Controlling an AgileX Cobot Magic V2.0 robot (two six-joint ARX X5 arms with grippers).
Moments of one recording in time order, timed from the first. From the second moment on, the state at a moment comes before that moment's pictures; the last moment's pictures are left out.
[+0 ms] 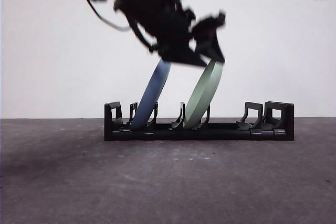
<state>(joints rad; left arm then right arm) -0.69 1.84 1.36 0.05 0.19 0.01 0.56 0.99 1.81 -1.35 -0.03 0.06</state>
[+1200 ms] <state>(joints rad) -0.78 0.80 1.36 -0.94 0.19 0.01 0.56 0.98 1.69 -1.35 -0.21 0.05</state>
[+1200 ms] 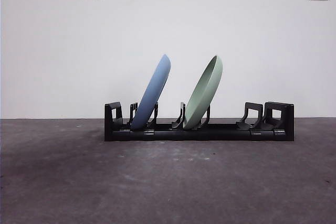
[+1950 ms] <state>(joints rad) -0.78 0.86 1.36 -1.04 0.19 0.01 0.56 0.99 1.43 -1.35 -0.19 0.05</state>
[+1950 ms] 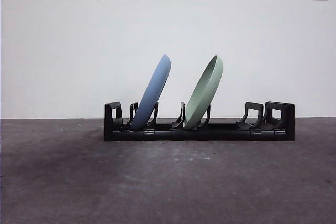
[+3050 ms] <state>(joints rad) -0.60 0.86 1.36 -0.69 -0.02 0.24 0.56 1.00 1.43 -1.35 0.00 0.06</state>
